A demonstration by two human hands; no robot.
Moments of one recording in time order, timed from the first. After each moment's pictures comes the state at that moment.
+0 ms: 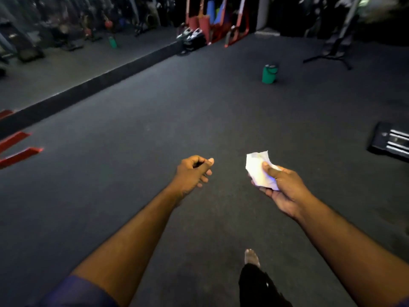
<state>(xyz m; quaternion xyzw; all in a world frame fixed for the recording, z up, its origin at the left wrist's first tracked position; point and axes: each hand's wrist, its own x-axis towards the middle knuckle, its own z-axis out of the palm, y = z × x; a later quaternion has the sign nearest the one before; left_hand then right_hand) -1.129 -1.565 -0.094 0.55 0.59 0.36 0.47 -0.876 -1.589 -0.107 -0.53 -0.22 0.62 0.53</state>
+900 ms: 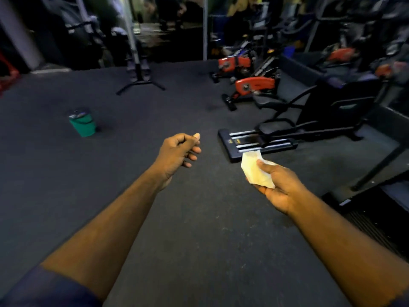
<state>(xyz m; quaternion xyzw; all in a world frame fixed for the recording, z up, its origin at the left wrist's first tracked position) -0.422 -0.735 -0.220 0.72 0.21 0.20 0.63 -0.288 -0.969 -0.244 -0.58 0.07 0.31 0.75</state>
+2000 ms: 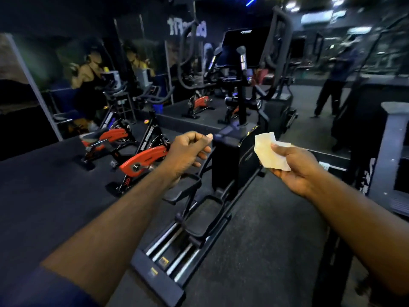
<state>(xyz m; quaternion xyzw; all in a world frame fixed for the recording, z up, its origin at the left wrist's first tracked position) 0.545 -0.577 -0.104 0.75 -0.15 0.03 0.64 0.504 -0.849 -0.109 -0.55 0.15 -0.09 0.82</state>
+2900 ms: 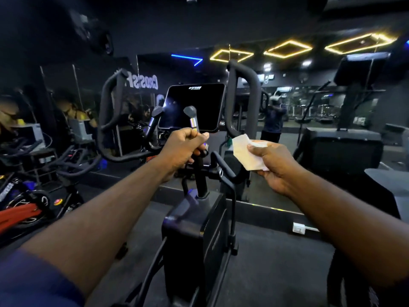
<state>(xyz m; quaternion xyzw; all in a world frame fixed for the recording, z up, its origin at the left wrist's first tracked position) 1.144 -0.831 0.035 0.74 -0.29 0.06 0.61 1.055 -1.054 0.018 -0.61 0.10 -0.23 0.75</state>
